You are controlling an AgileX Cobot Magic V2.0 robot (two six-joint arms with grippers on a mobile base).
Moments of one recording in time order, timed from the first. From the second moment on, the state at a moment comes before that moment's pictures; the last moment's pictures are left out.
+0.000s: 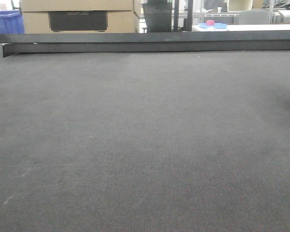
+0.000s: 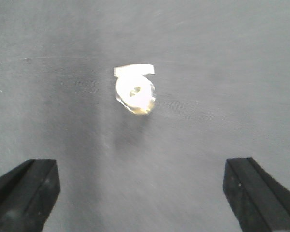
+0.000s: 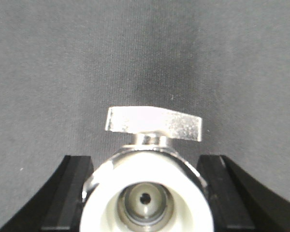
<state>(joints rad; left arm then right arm) 0.17 1.65 -1.73 -0.02 1.22 0.20 0.01 1.44 -1.21 0.13 0.92 -0.10</state>
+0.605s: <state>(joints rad) 0.17 2.06 -1.89 -0.01 1.16 0.23 0.01 1.37 -1.20 0.13 0.94 -0.10</state>
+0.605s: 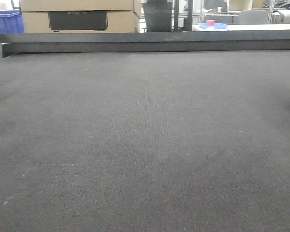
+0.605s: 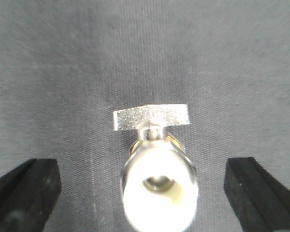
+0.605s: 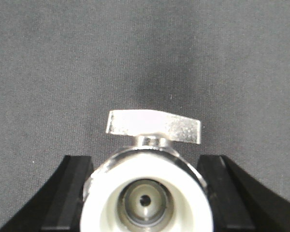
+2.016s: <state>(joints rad) 0.00 1.71 -1.49 -0.01 1.07 0.09 0.01 1.37 -1.12 0.14 0.87 -0.10</state>
